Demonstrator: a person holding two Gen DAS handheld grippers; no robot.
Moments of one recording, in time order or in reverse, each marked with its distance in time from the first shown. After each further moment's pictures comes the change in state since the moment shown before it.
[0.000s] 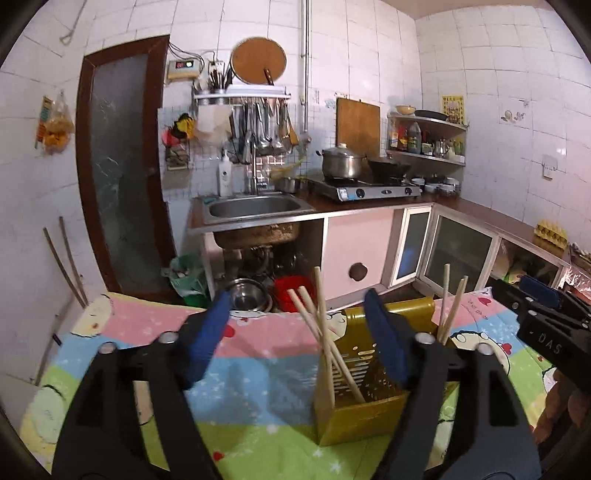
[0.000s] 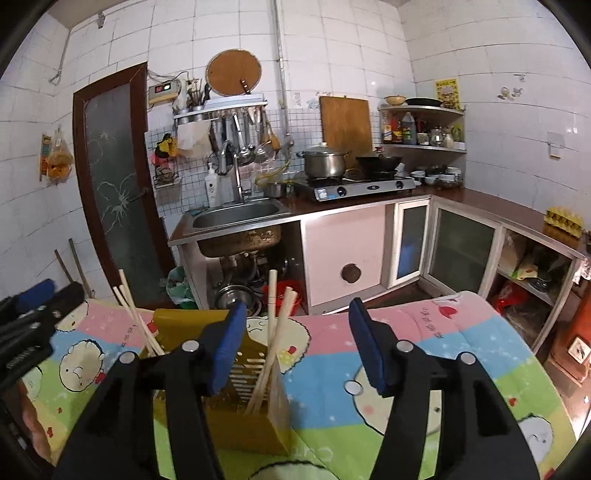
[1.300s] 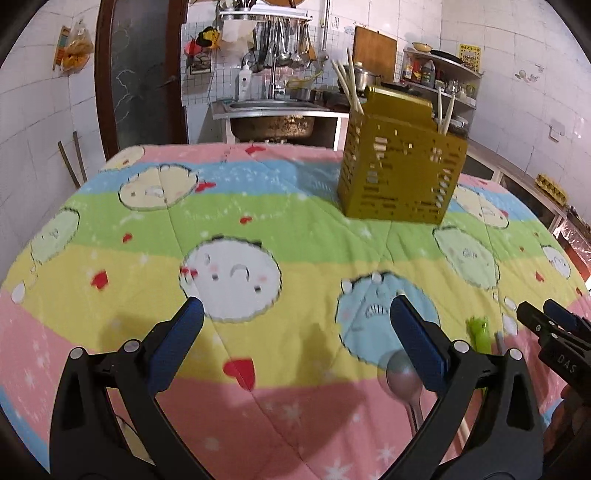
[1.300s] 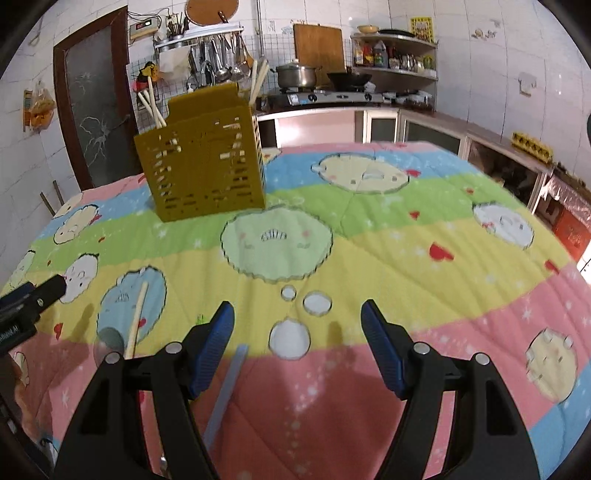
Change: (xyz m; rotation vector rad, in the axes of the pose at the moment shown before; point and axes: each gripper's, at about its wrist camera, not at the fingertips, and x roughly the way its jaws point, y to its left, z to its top) left arm -0.083 0.028 -0.203 -0.078 0.304 0.005; right arm -0.097 -0.007 -0.210 0.041 0.292 -0.092
